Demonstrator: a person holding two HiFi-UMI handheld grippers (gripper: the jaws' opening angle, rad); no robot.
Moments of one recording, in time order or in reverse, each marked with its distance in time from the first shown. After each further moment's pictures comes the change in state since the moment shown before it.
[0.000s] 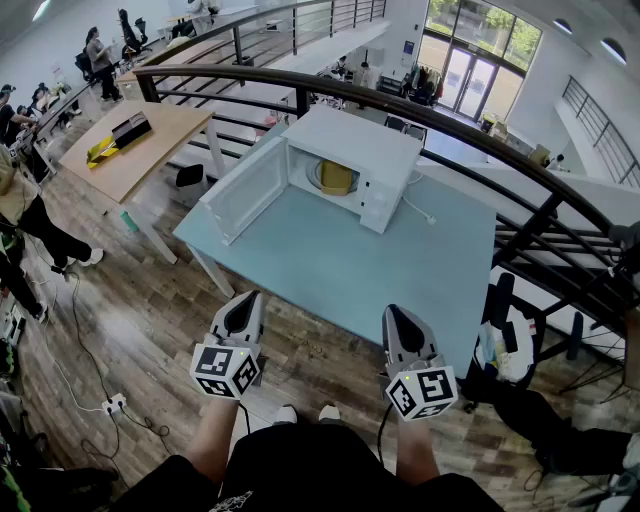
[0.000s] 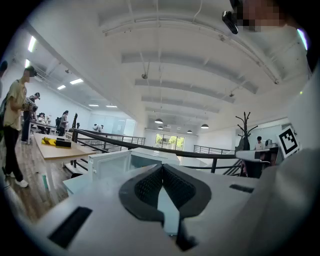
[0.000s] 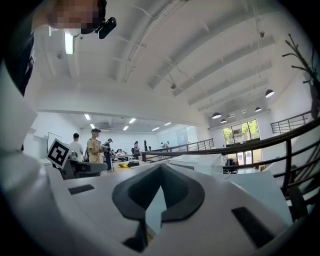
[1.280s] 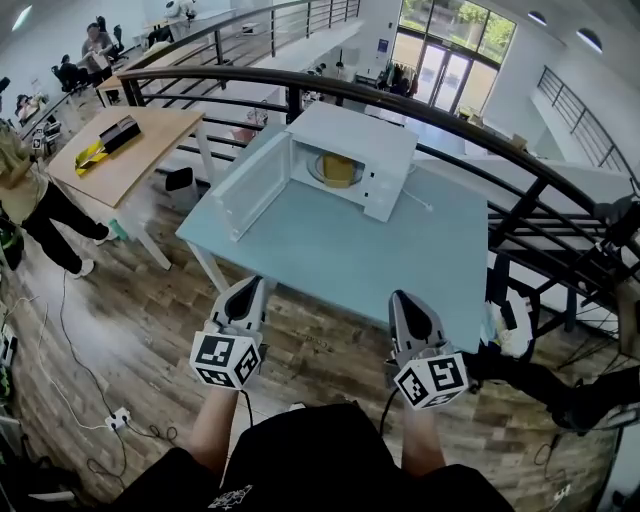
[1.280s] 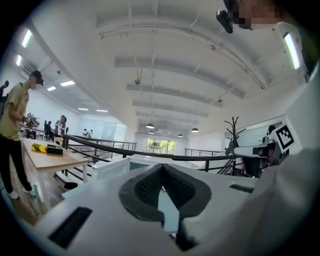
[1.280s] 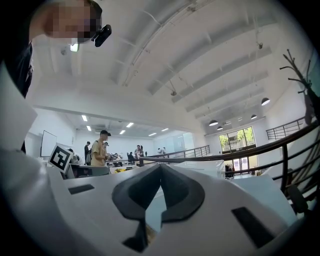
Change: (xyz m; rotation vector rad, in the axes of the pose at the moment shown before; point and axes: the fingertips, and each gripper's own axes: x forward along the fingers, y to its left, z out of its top) left arm -0.037 0.058 0.023 0.048 -0.053 -0.112; right arm 0.007 0.081 0.015 -0.018 -0.069 -0.051
